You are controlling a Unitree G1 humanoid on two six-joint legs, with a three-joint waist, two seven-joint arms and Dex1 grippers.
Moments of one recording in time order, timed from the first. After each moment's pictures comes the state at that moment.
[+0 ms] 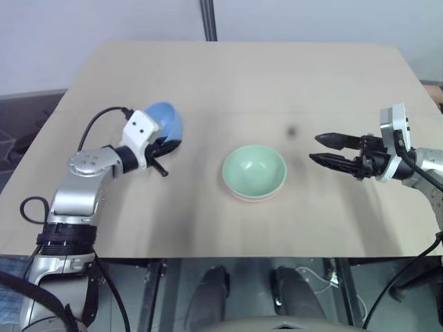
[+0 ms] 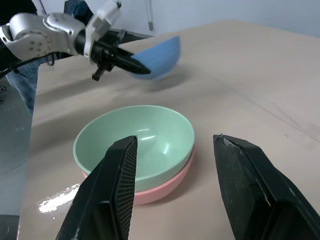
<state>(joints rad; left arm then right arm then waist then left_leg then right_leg) -0.50 0.75 0.06 0.03 -0.27 0.39 -0.87 -0.40 -0.75 -0.17 -0.26 0.68 0.63 1.06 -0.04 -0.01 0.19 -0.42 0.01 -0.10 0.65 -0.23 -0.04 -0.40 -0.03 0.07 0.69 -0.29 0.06</state>
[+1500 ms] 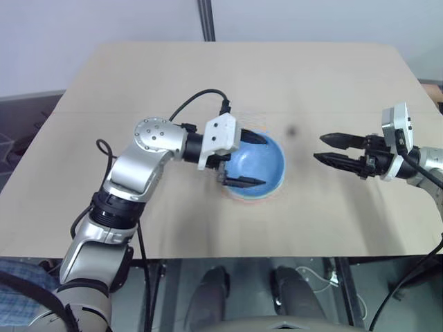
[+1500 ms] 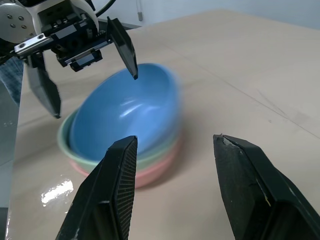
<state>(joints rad) -0.74 0.62 -0.24 -0.12 -0.32 0.31 -1.28 -0.40 -0.79 -0.17 -0.22 0.67 0.61 1.05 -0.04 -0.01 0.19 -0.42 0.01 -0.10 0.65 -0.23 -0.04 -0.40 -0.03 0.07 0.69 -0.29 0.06</state>
